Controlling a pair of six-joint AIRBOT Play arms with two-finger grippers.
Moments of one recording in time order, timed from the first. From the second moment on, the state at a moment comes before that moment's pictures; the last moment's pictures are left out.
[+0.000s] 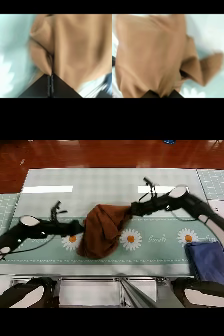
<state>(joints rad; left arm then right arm) -0.02 -1.12 0.57 0.53 -0.94 -1.19 0.20 -1.42 1.11 -0.71 1.07 1.23</state>
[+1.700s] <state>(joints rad) 0.33 -0.51 0.77 0.81 -1.09 -1.34 0.04 -0.65 1.00 -1.42 1.30 1.64</state>
